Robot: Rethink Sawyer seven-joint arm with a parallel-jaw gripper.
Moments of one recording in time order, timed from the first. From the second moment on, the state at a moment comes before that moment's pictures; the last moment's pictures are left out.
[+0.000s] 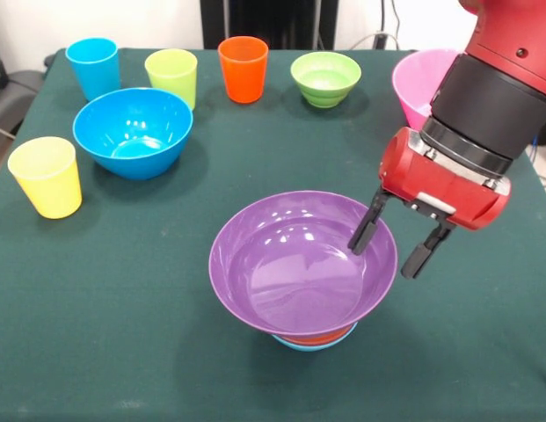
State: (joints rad) arm 0.26 -0.04 -0.68 0.82 0.28 0.60 2.00
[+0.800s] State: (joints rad) arm 0.26 -0.11 -0.68 0.83 0.28 0.66 2.00
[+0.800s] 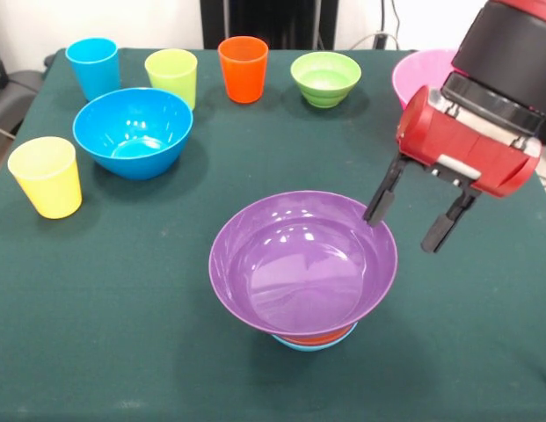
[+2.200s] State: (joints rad) arm 0.22 -0.28 -0.61 1.07 0.27 0.66 2.00
